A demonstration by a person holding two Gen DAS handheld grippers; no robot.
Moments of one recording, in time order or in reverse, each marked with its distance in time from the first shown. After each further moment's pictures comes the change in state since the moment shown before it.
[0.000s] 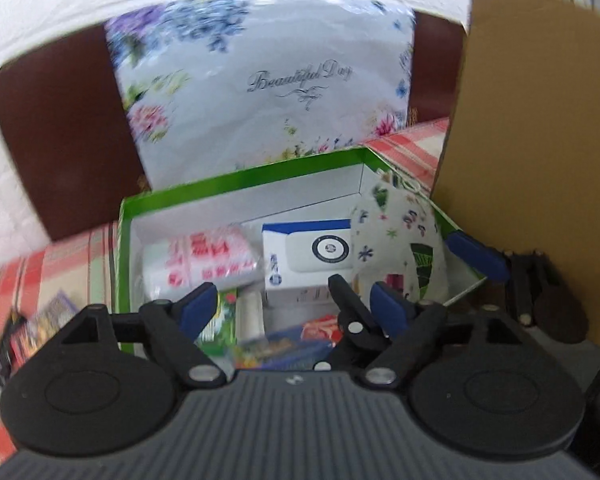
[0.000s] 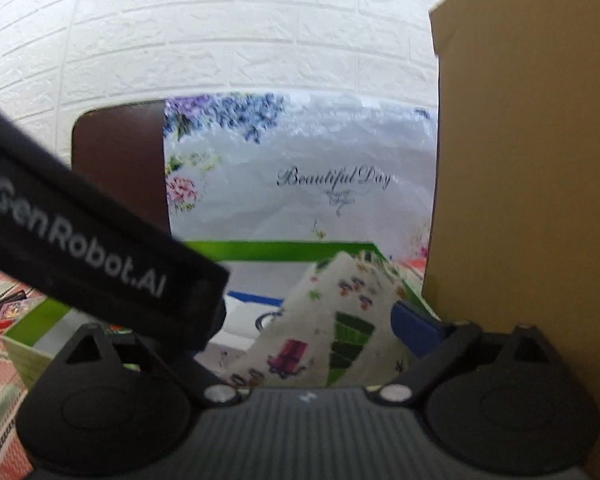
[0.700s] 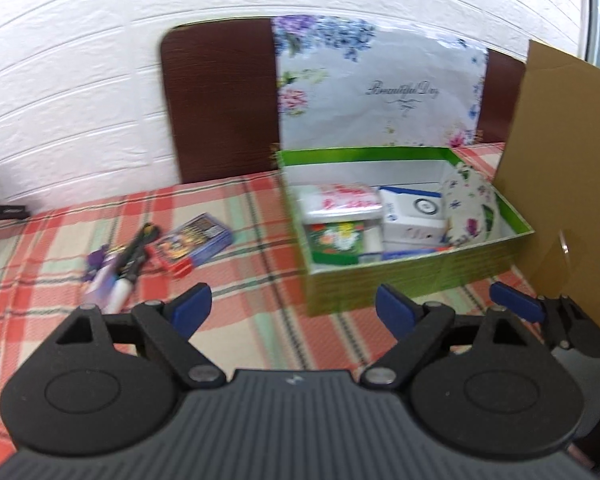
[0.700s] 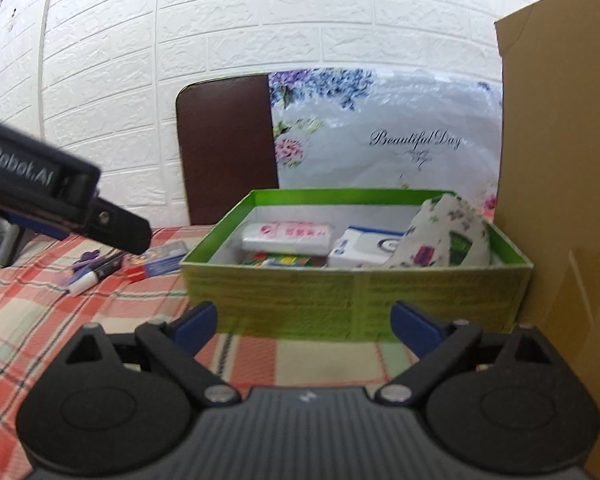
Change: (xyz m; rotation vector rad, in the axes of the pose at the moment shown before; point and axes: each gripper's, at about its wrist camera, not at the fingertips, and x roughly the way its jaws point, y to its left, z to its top) left arm -0.101 0.063 -0.068 -0.119 -0.038 0.191; right arm -0.082 0.053 -0.017 0.030 0.156 0.199
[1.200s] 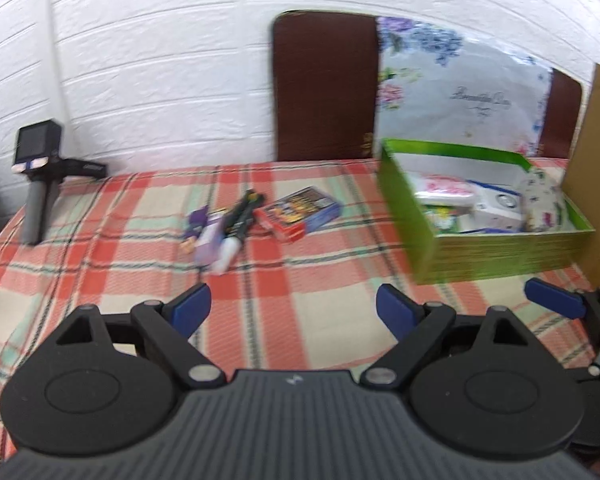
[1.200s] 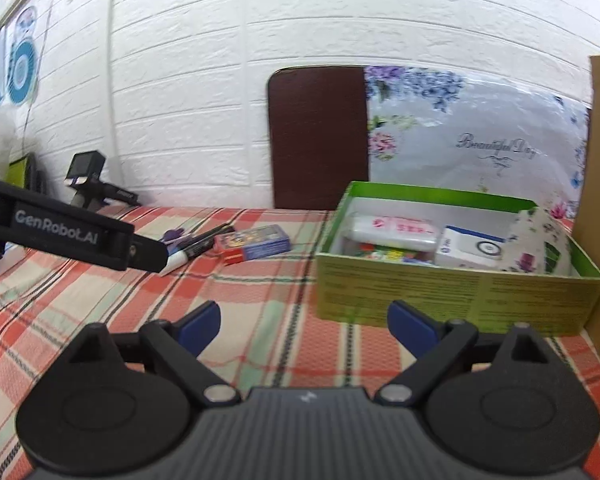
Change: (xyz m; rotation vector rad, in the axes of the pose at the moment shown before) left arm -0.018 0.078 -0.038 -0.099 -0.010 0.139; right arm -0.017 0.081 0.001 -0.105 0.049 0.130
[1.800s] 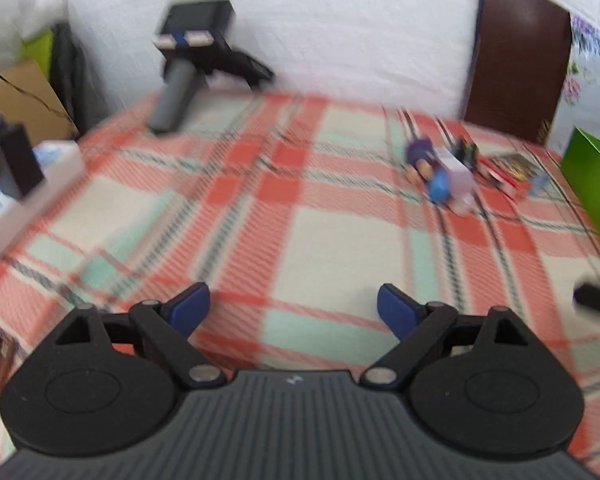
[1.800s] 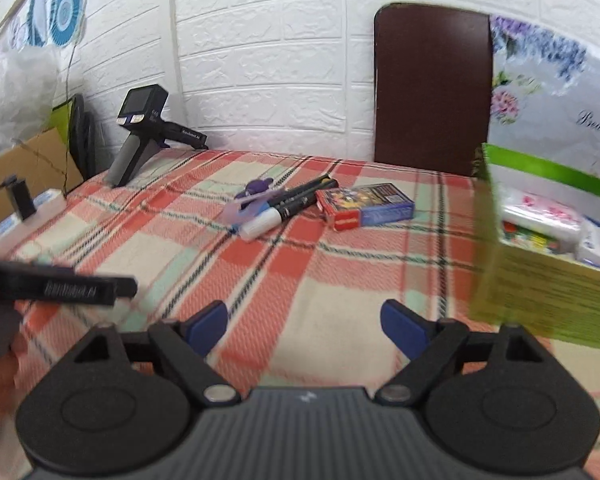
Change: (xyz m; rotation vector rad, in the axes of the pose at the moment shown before) left arm 0.050 0.140 -0.071 -0.196 0.022 0.251; right arm 0.082 0.072 0.018 -0.058 0.168 0.175
